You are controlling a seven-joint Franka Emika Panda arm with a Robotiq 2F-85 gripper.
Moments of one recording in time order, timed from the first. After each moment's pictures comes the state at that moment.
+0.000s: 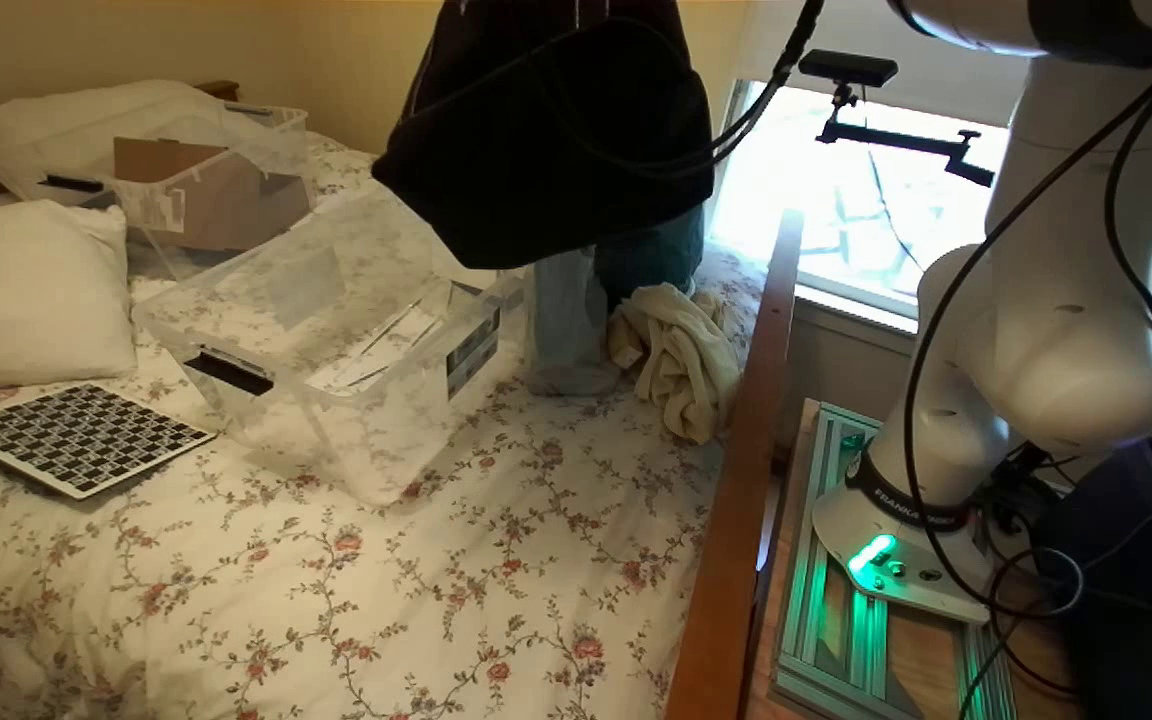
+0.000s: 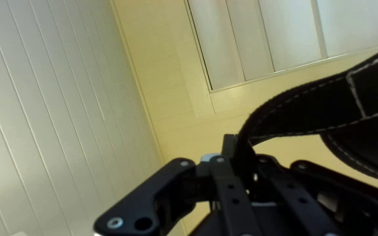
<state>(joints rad) 0.39 0.29 0.14 -1.29 -2.01 0.88 0.12</state>
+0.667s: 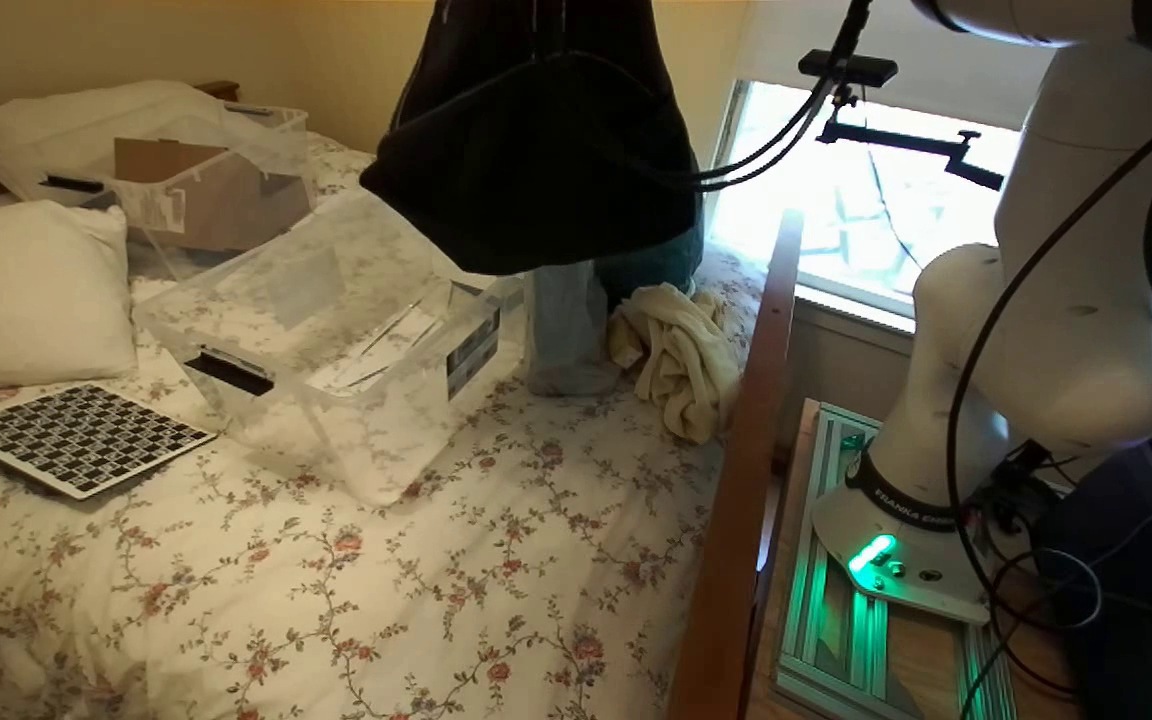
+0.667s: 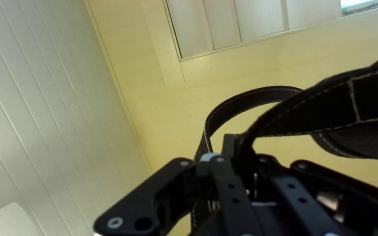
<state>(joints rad) 0.45 0.24 0.27 -1.29 -1.94 0.89 0.07</state>
